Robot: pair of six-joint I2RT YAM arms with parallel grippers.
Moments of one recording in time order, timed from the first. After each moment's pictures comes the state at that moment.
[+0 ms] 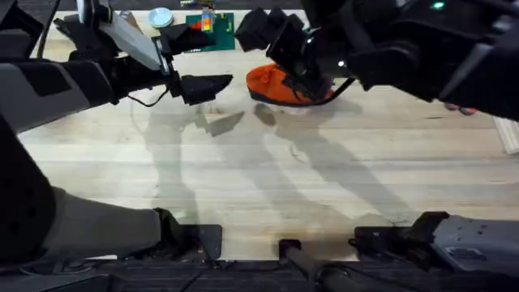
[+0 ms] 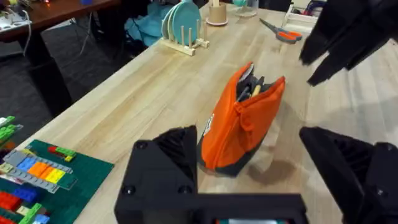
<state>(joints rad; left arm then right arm) 0.28 1.59 0.80 0.04 1.41 0.72 0.75 1.47 1.24 -0.55 0.11 1.21</state>
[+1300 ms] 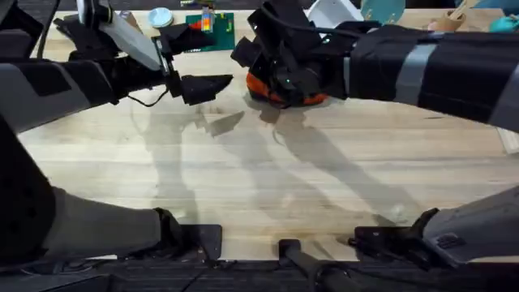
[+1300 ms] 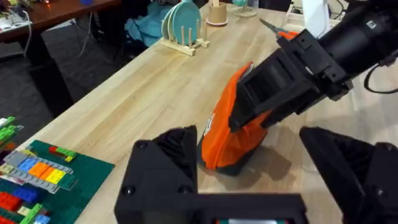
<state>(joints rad) 0.28 1.59 0.80 0.04 1.41 0.72 0.75 1.74 1.24 -0.37 0.23 1.24</state>
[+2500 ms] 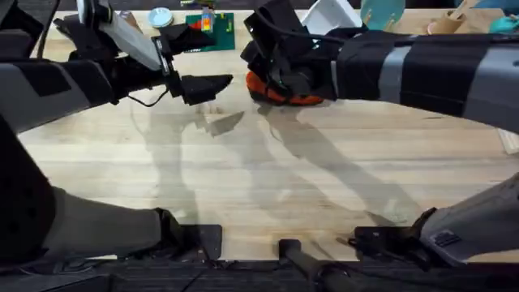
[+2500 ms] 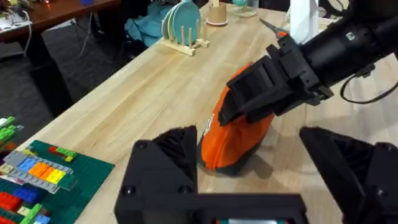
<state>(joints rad) 0.28 1.59 0.80 0.04 1.41 0.72 0.75 1.80 1.24 -0.28 0.32 1.25</state>
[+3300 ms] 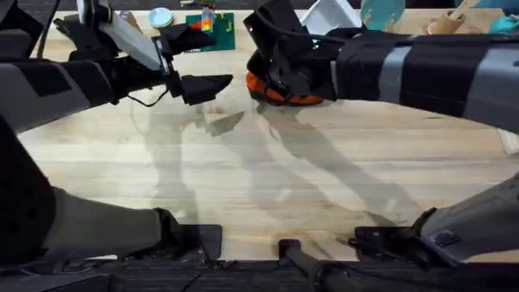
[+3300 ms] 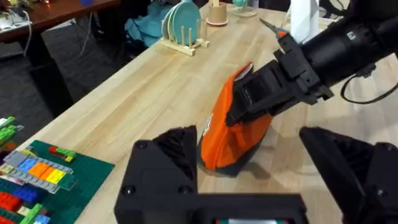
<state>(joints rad) 0.28 1.59 0.80 0.04 1.41 0.72 0.75 1.80 1.24 -0.27 0.32 1.25</state>
